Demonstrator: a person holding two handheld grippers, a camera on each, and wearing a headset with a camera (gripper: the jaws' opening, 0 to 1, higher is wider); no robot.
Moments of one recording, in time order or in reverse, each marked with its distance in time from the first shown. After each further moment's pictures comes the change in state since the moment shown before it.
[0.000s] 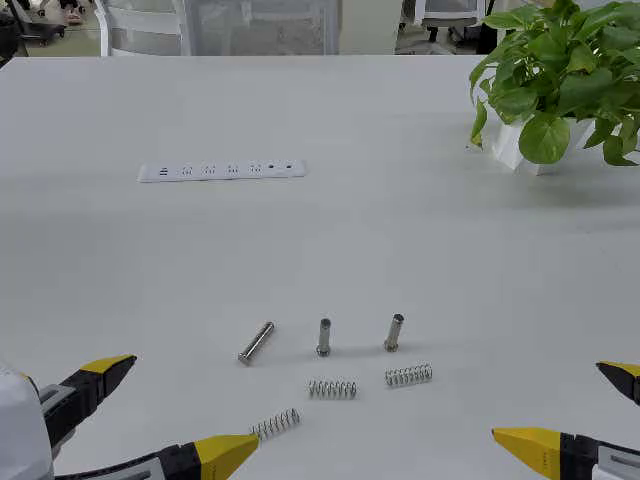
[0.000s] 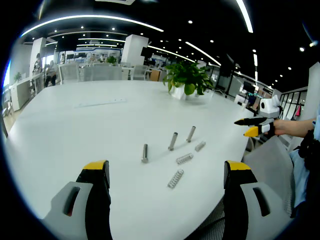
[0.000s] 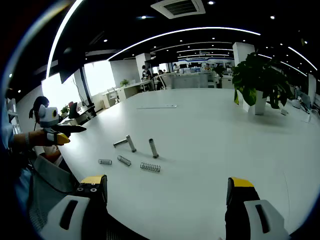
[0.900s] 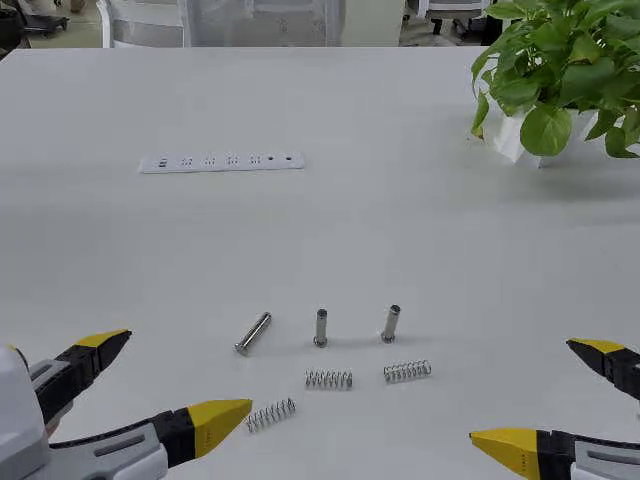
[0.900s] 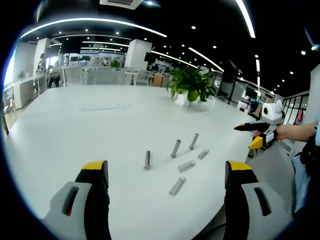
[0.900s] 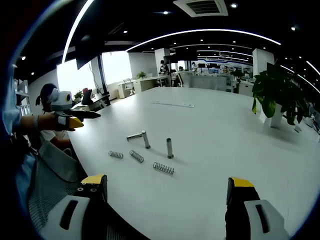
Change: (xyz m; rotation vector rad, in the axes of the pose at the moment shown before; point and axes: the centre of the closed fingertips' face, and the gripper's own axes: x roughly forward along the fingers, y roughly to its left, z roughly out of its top) left arm 0.003 0.005 0.011 -0.019 -0.050 0.018; right arm 0.014 0.029 0.005 -0.133 0.041 0.108
